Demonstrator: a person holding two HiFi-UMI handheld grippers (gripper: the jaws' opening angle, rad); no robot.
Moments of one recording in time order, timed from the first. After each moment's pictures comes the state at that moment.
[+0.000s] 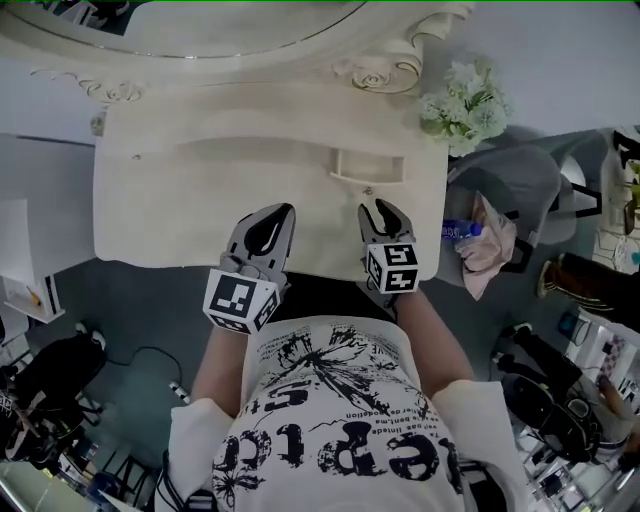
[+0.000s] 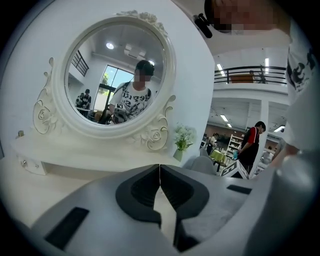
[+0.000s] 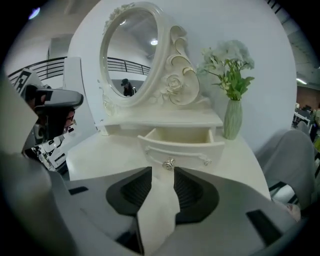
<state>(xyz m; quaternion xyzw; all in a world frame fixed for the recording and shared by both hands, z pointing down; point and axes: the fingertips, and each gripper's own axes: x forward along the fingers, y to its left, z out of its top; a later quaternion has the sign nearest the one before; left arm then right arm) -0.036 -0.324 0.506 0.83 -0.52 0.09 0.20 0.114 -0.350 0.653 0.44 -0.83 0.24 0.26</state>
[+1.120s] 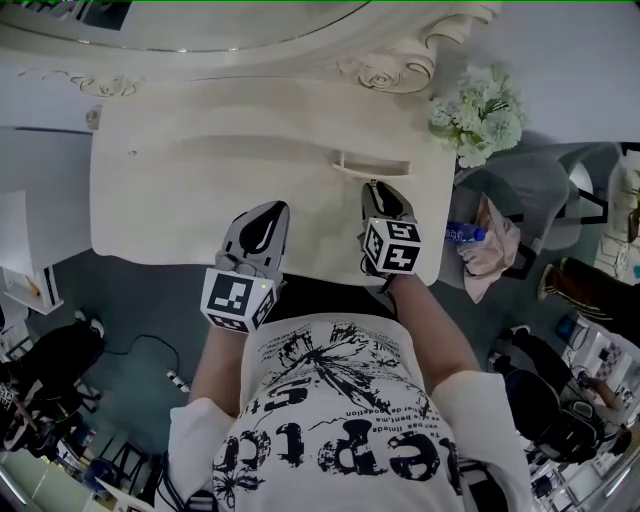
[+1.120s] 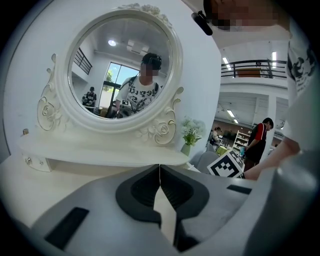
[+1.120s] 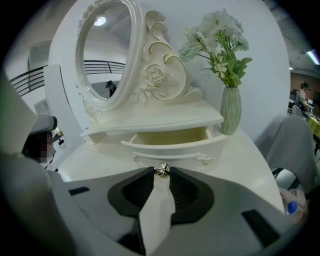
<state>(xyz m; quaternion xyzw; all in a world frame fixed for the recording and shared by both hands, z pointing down) -0.045 -0.335 0.531 0.80 -0.54 0.12 0.22 0.111 -0.399 0.669 0.47 -0.79 0.30 0.25</state>
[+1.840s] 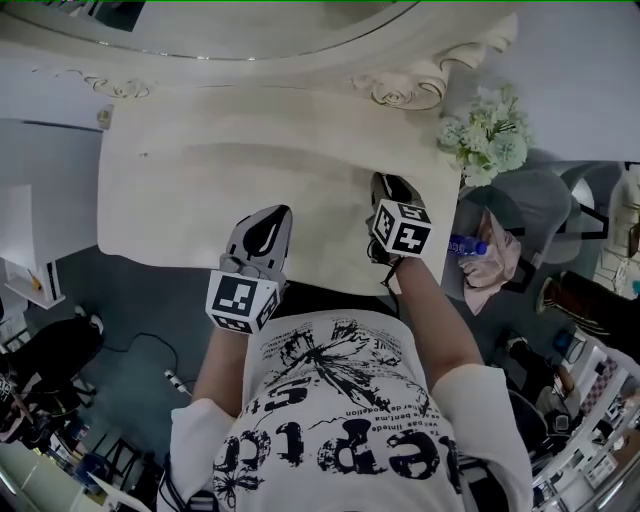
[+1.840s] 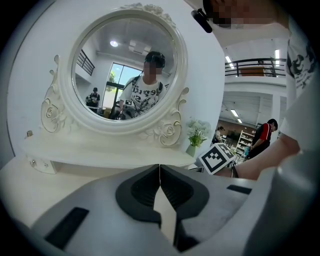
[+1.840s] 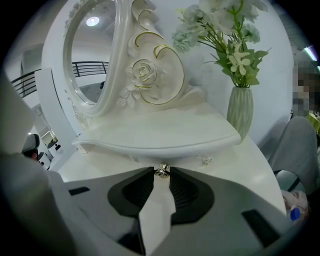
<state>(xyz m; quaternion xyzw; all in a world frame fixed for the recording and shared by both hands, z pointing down) -0.060 -0.344 0.528 0.79 -0.55 0.12 0.22 0.104 -0.451 0.667 0.48 -0.78 0.32 0.25</state>
